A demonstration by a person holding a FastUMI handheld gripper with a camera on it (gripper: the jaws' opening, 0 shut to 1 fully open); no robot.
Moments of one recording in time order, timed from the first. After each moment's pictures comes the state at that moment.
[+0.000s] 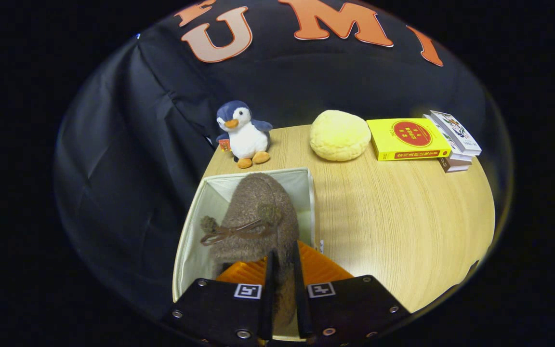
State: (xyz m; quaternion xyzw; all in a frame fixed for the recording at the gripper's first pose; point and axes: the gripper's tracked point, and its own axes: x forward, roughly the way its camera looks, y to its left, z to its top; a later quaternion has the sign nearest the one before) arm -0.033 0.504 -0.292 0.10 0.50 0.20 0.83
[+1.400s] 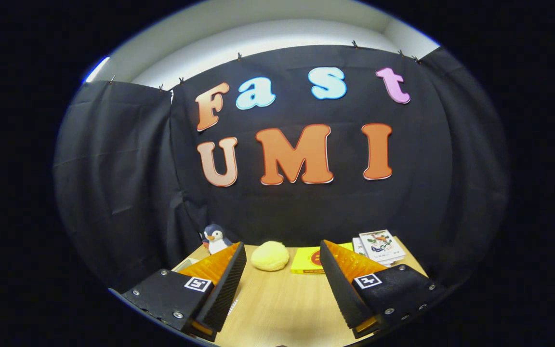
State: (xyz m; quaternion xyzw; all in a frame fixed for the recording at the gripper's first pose) arm 0.015 0.167 -0.054 0.11 0.13 0.17 0.97
